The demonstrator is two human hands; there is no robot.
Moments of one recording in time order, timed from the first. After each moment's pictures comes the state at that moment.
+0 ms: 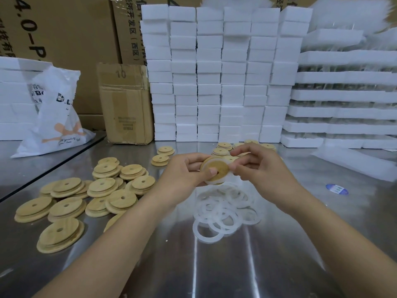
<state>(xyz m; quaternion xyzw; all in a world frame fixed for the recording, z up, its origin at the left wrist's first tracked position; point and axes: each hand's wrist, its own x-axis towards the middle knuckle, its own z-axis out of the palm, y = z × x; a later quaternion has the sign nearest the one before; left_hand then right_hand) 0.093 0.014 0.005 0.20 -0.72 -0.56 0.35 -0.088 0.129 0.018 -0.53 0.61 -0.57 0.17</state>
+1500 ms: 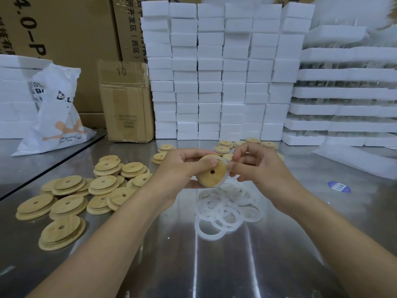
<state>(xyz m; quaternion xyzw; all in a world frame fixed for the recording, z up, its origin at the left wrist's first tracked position) 0.101 0.009 0.012 0.20 -0.68 -0.62 0.34 -0.078 0.130 0.018 -0.53 0.57 -0.59 0.22</state>
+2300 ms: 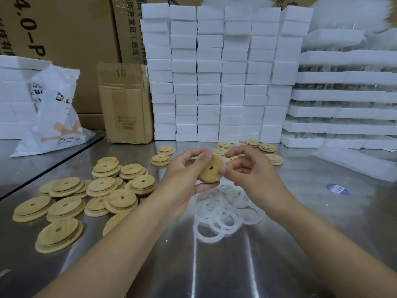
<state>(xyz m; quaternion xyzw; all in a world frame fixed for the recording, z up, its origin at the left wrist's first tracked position) 0.083 0.020 -0.001 0.21 -0.56 -0.69 0.40 -0.070 0.120 0.003 -0.51 0.57 -0.61 0.19</state>
